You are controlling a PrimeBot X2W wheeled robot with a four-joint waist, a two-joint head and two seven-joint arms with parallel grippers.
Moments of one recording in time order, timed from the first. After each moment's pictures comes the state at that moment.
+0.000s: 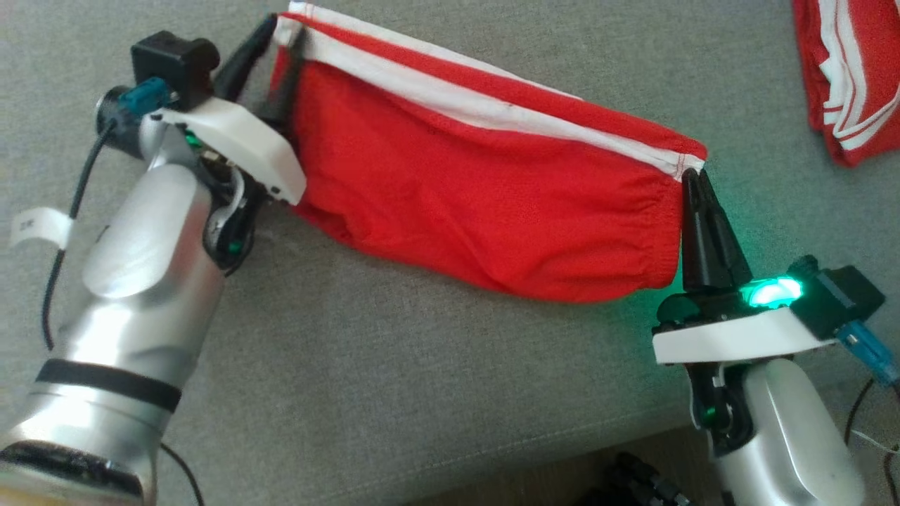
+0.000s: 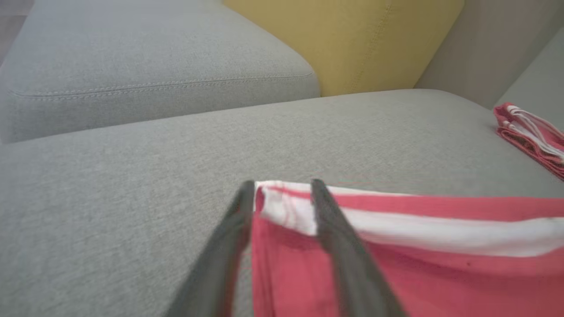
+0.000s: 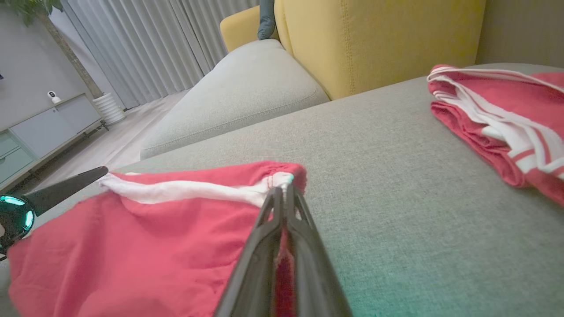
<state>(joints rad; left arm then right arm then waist) -0.86 0.22 -0.55 0.70 -0.48 -0.13 -0.21 -0.20 -0.05 0.15 0.14 0.35 0.12 -0.25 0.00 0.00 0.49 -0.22</state>
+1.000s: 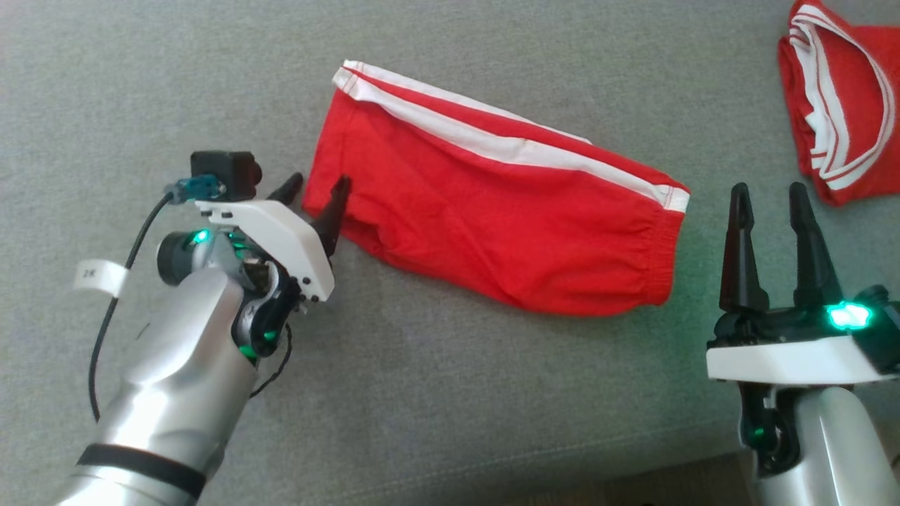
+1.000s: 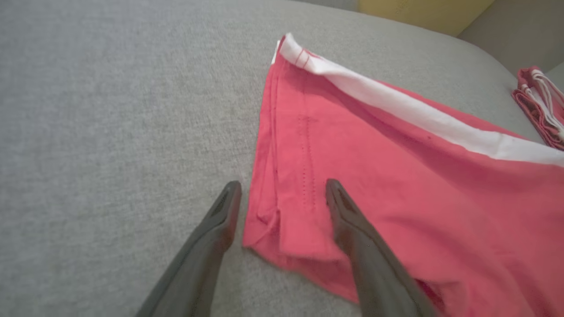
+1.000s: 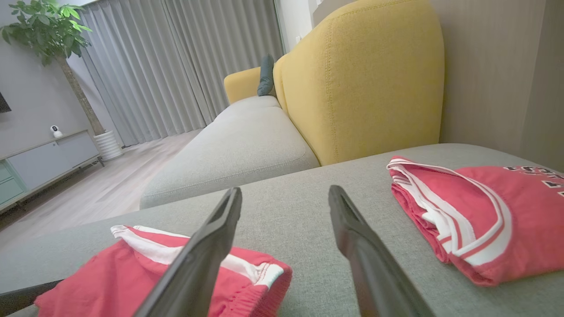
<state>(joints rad) -0.64 0.20 -0.58 0.64 -0.69 -0.01 0.06 -0.11 -0.05 0.02 0.03 0.29 0.12 -0.25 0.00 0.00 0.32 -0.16</state>
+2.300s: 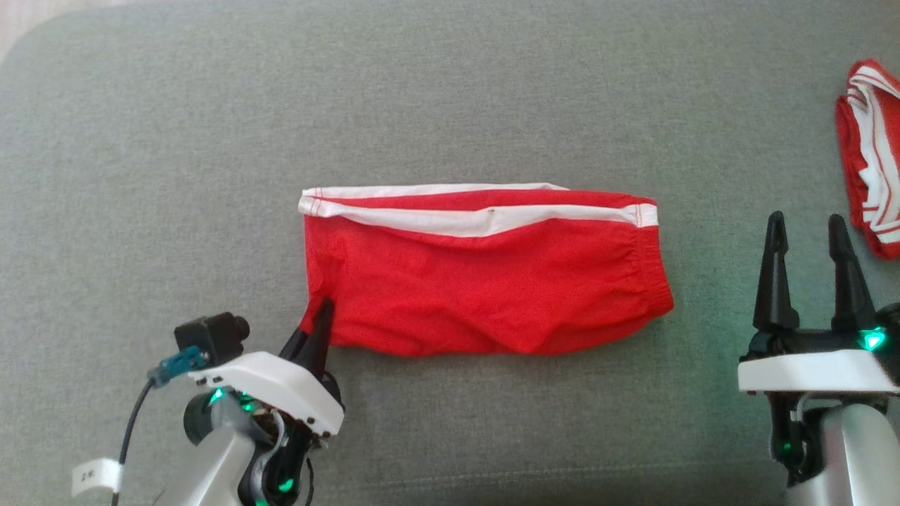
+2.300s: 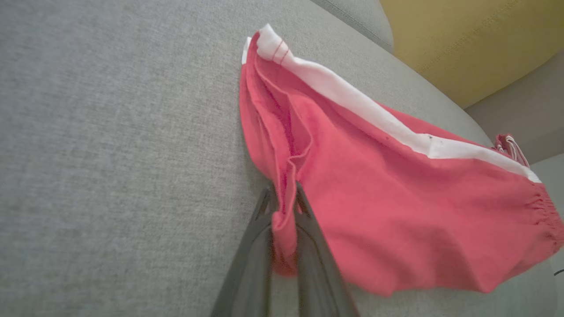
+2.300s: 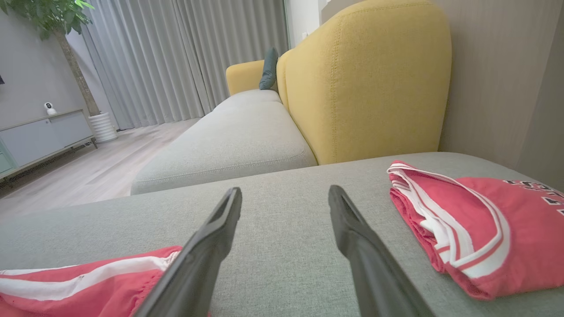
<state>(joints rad) -0.19 0.21 -0.51 0.30 -0.83 0.09 -0.09 -0.09 -0.05 -0.11 0.12 0.18 0.12 -0.26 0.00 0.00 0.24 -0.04</state>
